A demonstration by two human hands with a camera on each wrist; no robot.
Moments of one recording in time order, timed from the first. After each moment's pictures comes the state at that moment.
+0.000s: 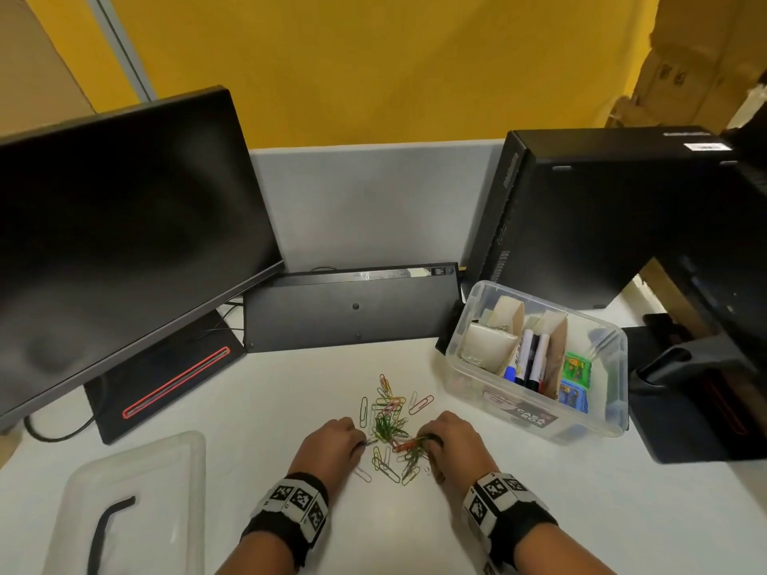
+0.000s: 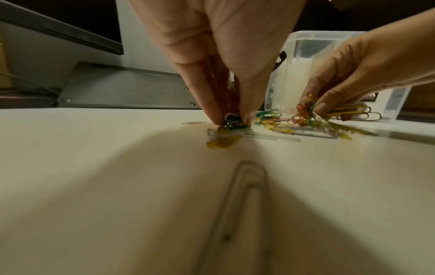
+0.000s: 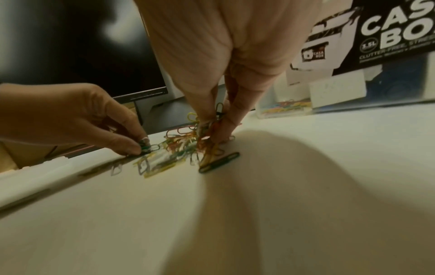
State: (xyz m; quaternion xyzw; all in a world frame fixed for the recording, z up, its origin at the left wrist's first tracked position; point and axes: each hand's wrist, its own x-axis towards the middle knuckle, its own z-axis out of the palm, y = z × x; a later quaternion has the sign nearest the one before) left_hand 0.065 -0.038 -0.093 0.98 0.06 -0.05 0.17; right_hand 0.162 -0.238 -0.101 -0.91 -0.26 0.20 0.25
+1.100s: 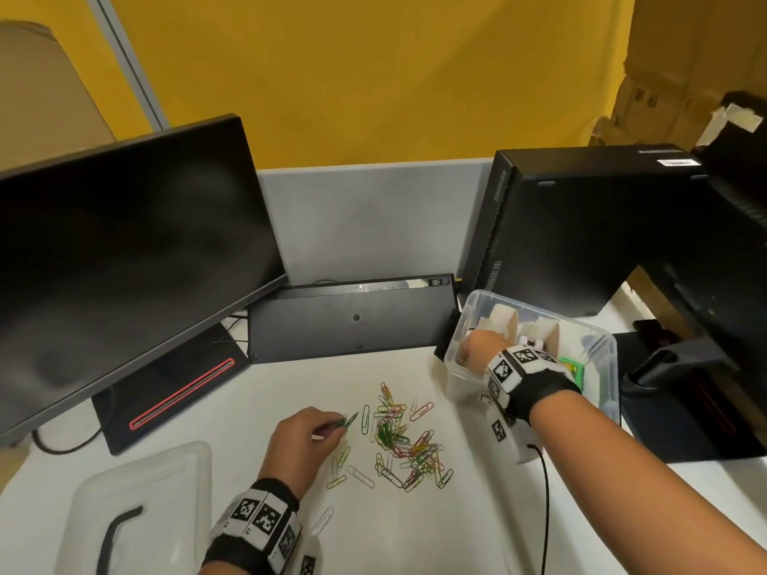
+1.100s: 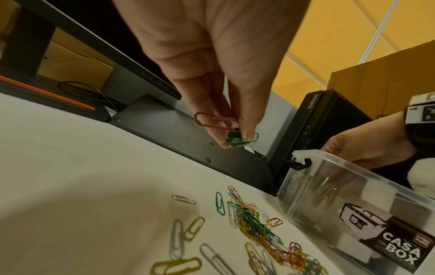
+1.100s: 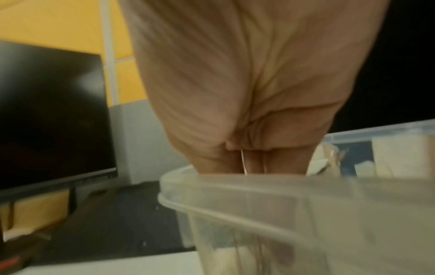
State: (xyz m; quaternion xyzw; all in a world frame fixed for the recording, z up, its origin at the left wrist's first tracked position) left_hand 0.046 -0.016 -0.044 0.89 0.20 0.09 0.40; right_hand 0.277 -0.217 0.013 -0.95 -0.20 0.25 0.00
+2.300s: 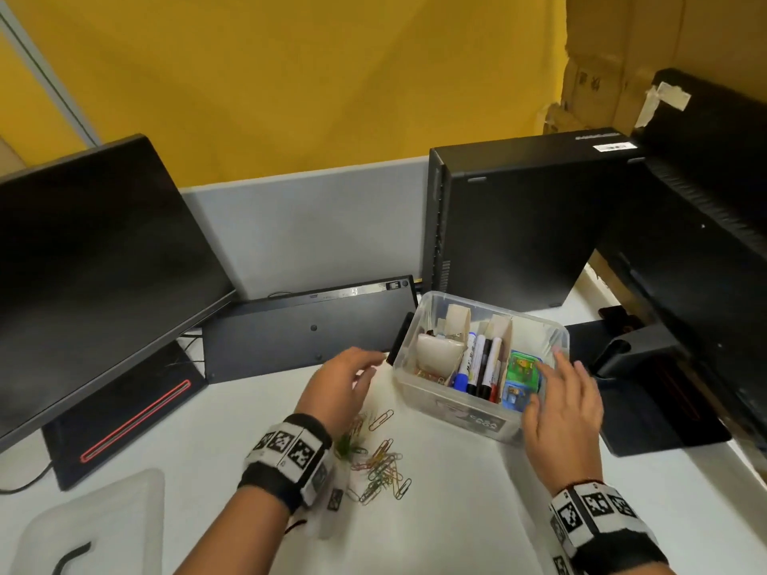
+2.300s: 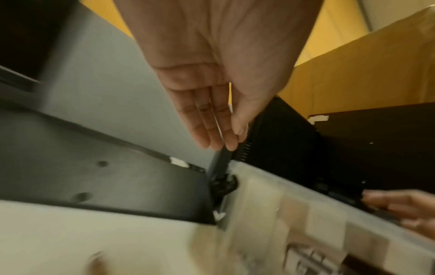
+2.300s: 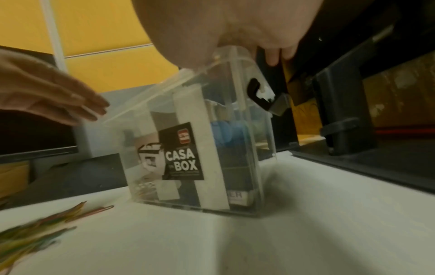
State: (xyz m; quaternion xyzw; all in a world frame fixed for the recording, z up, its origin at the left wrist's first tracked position) left_hand 0.158 -0.094 0.016 0.94 0.05 0.05 0.33; right_hand 0.210 -0.382 -0.039 -0.96 -0.09 -0.11 0.23
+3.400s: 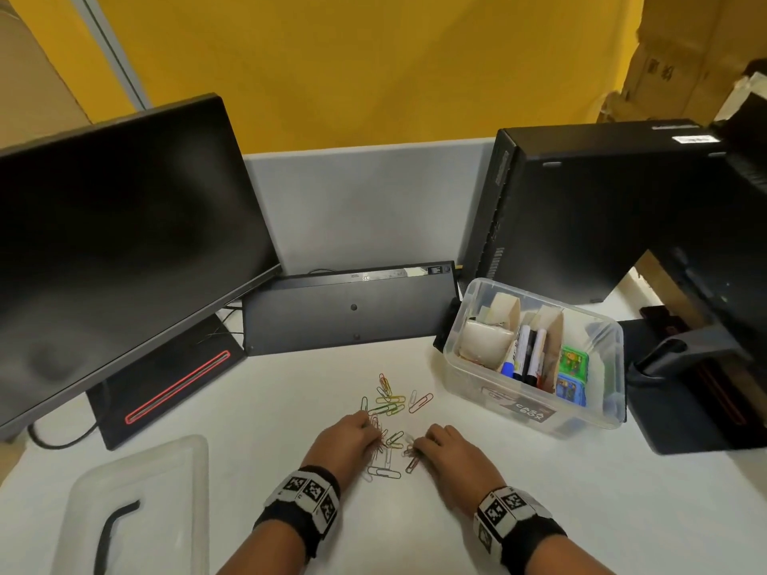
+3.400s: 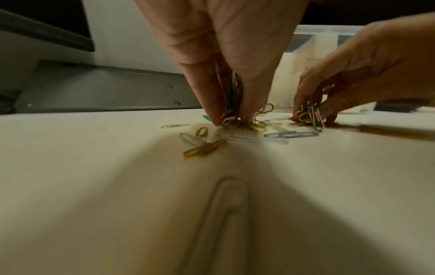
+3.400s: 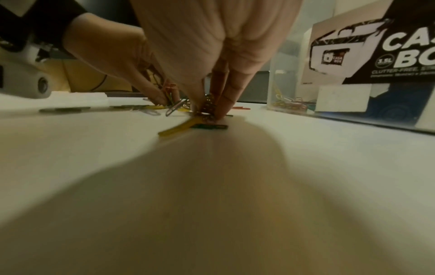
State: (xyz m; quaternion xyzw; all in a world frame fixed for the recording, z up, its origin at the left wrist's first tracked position) left_hand 0.075 -0.045 -0.096 0.98 0.01 -0.06 0.19; right_hand 0.140 -0.250 -0.112 -0.89 -0.42 0.13 0.12
